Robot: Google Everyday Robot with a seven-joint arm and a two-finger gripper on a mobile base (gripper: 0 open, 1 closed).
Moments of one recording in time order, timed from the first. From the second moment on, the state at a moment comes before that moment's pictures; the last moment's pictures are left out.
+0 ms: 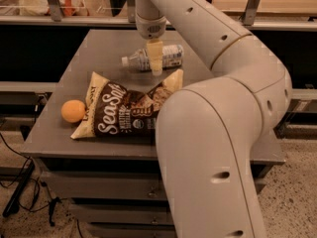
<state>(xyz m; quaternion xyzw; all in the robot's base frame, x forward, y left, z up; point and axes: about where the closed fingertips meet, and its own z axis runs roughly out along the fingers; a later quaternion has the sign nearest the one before) 0.745 -0.001 0.863 -0.77 0.63 -0.07 0.10</state>
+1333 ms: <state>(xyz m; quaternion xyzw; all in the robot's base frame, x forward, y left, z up) 0.746 0.013 0.853 -0.78 0.62 -0.04 0.10</state>
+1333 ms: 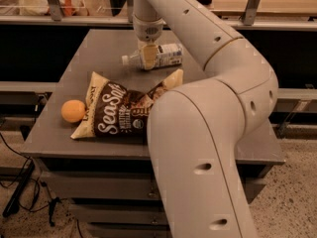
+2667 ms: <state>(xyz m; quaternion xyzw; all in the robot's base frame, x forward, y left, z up) 0.752 -0.003 0.921 -0.73 0.65 0.02 0.23</state>
